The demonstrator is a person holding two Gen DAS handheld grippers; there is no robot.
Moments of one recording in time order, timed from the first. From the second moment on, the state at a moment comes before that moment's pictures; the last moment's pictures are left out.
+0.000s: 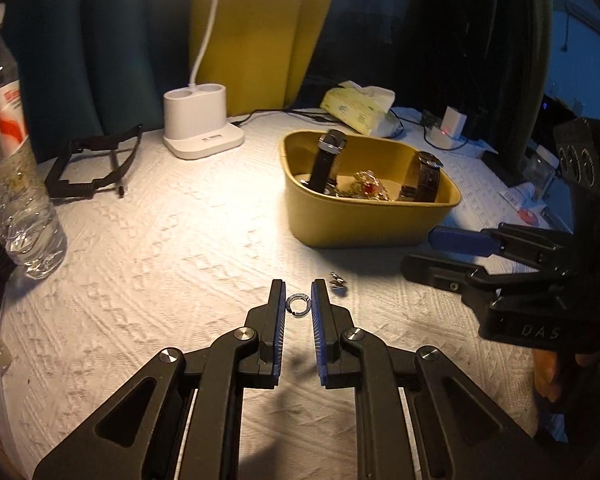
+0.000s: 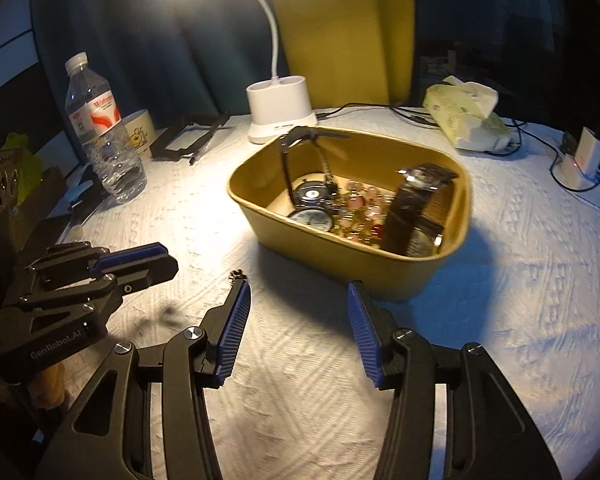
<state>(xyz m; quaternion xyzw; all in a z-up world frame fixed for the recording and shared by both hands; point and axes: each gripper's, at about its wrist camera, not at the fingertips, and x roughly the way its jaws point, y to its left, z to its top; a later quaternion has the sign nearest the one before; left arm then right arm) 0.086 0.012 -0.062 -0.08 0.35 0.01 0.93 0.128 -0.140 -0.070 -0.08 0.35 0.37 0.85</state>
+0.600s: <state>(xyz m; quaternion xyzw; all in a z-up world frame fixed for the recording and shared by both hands) 0.079 0.048 -0.063 -0.11 0.34 0.01 0.93 0.125 -0.098 -0.080 -0.11 0.37 0.39 0.84</state>
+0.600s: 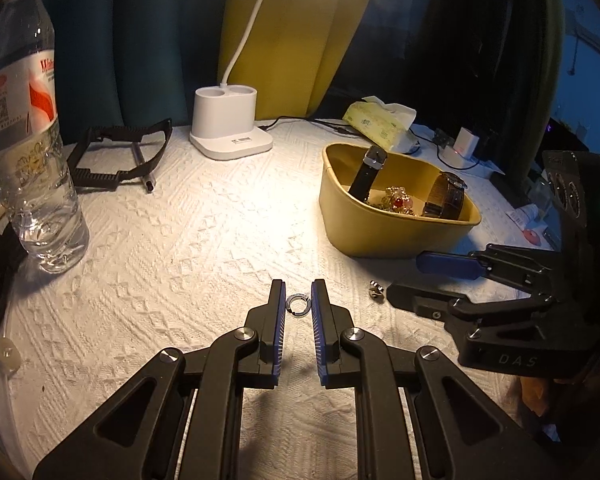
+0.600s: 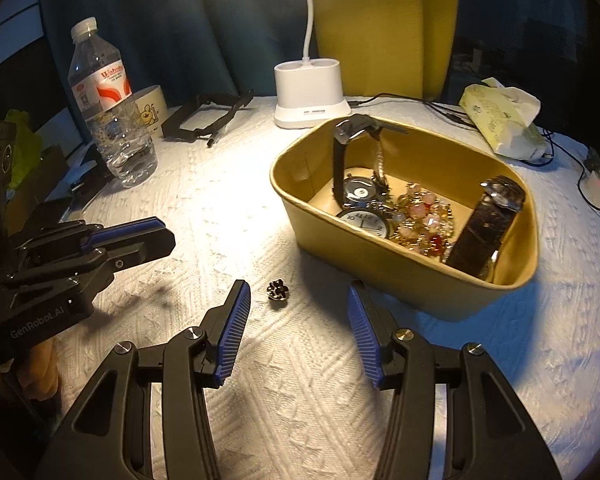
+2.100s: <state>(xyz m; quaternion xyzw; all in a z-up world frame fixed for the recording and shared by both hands) 0.070 0.016 -0.034 -0.07 0.31 0.00 0.95 0.117 -0.138 -0.055 -0.07 0.32 0.38 0.87</state>
